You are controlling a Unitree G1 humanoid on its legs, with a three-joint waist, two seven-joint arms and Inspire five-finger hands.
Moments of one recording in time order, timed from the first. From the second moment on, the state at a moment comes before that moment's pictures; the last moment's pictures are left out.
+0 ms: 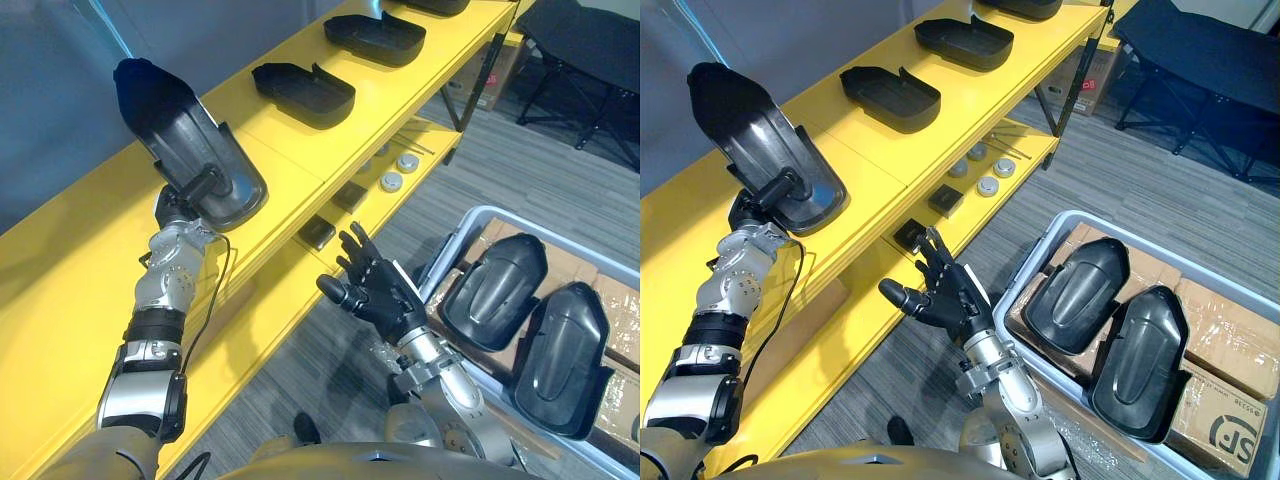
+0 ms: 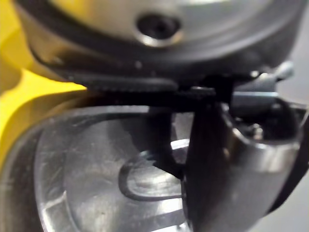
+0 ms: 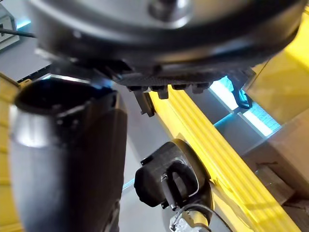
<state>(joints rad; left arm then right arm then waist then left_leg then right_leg) -0.52 0.38 0.13 0.53 -0.70 0.12 0.29 0.27 -0.19 0.36 -0.21 0.45 -0.11 0.16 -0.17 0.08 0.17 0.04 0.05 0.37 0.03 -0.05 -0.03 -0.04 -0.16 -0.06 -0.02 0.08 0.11</state>
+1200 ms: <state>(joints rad) -0.78 0.41 0.13 0.72 -0.53 0.16 0.66 0.22 -0.23 0.44 -0.26 0.48 -0.12 0.00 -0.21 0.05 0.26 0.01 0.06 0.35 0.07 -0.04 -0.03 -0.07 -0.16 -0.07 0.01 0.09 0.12</state>
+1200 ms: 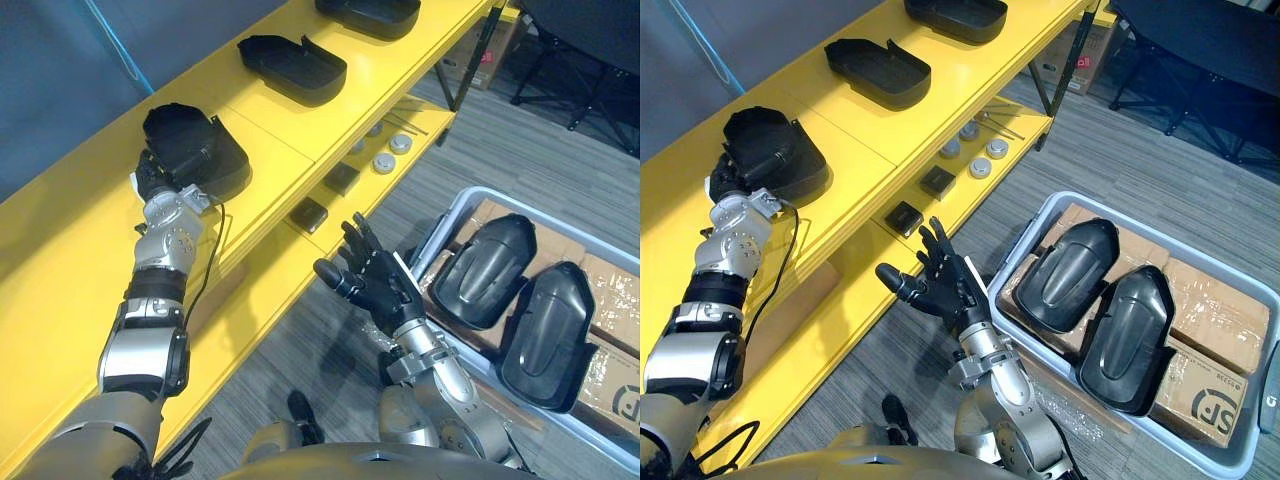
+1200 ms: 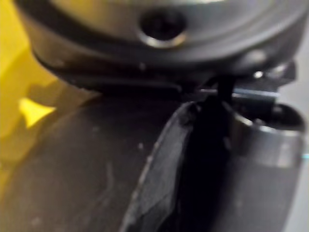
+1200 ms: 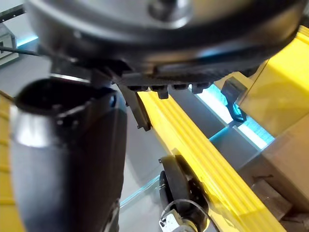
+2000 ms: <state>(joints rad) -0.62 0.49 0.29 0.68 -0.38 0.02 0.73 0.08 -0.24 0.20 -0.26 0.36 -0.21 -0.05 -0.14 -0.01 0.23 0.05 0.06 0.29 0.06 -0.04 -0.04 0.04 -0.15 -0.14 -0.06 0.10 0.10</state>
